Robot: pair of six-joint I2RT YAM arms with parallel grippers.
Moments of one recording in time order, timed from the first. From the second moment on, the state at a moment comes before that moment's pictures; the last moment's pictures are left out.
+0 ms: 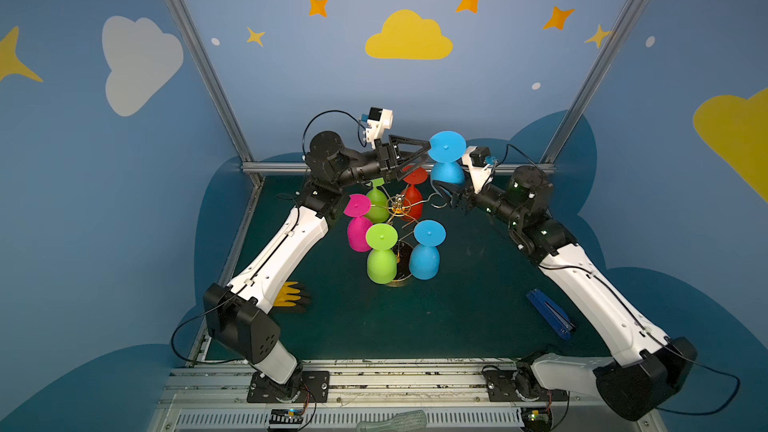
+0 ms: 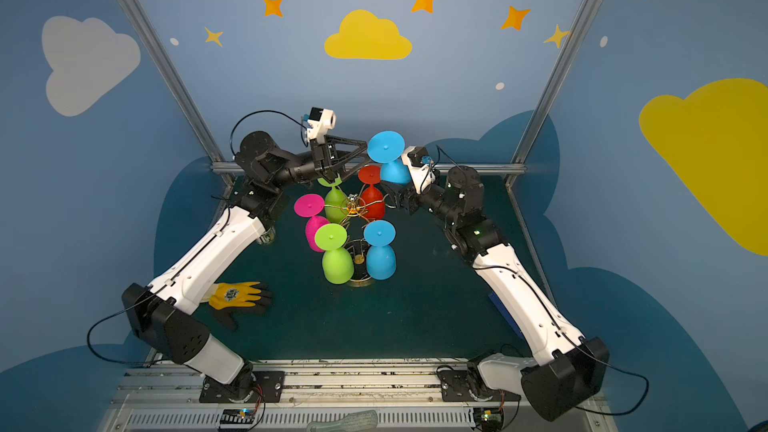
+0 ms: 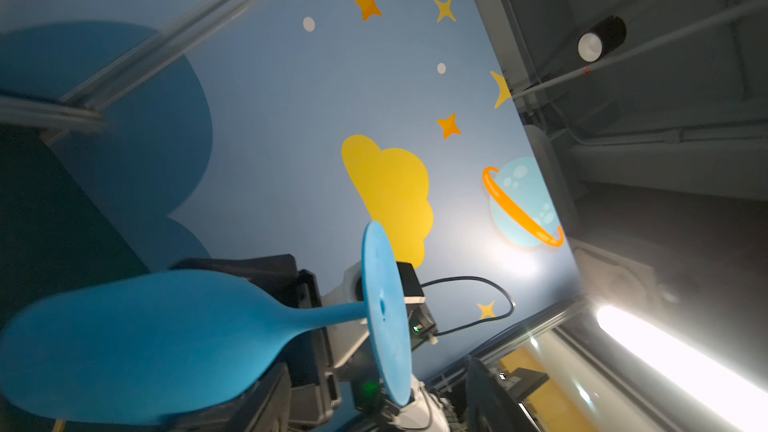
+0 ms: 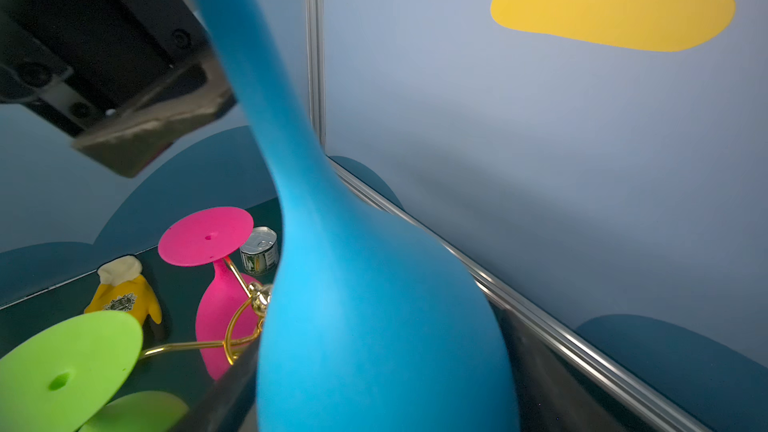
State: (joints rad) left arm -0.44 1.59 1.65 0.26 0.91 -1.26; right arm 0.48 1.24 1.31 -0.15 -0.33 -0.11
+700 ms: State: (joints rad) left arm -0.52 1.49 1.46 0.24 0.53 0.08; right arm 0.48 1.22 1.64 -0.91 -0.17 -0.03
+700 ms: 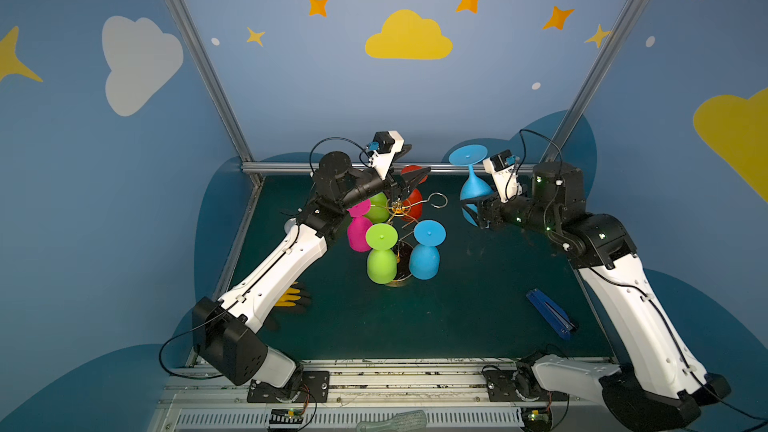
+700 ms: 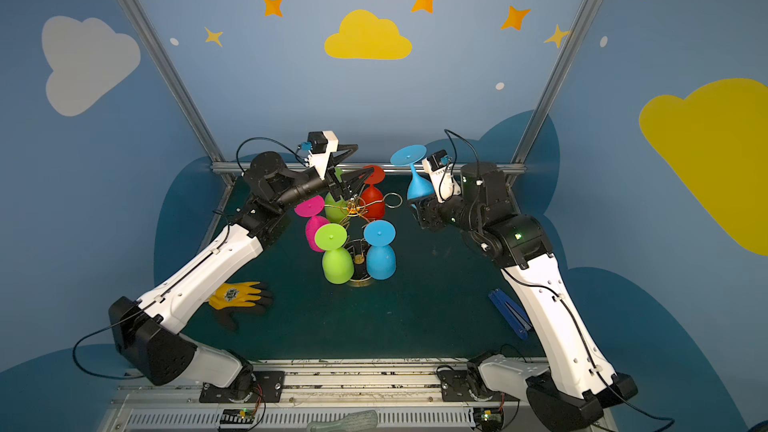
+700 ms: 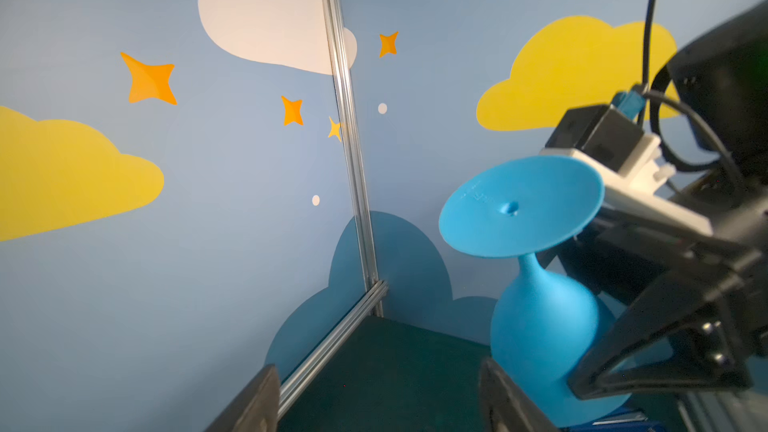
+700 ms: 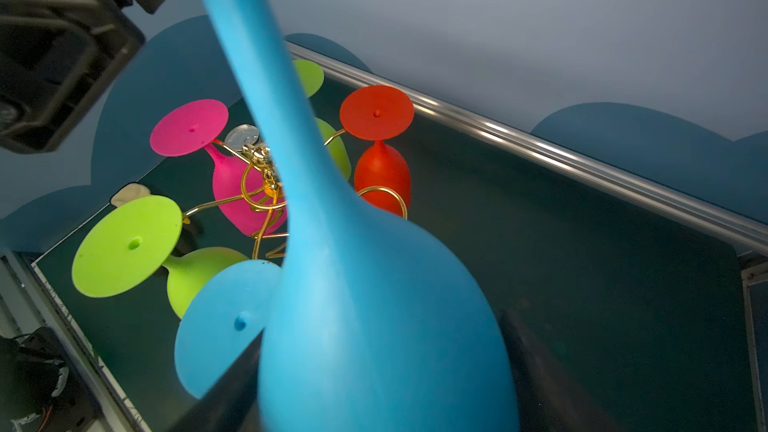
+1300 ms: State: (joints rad) left arm -0.53 1.53 1.46 0.32 0.68 0.32; right arm 0.54 1.34 1.73 -0.95 -0.22 -0.01
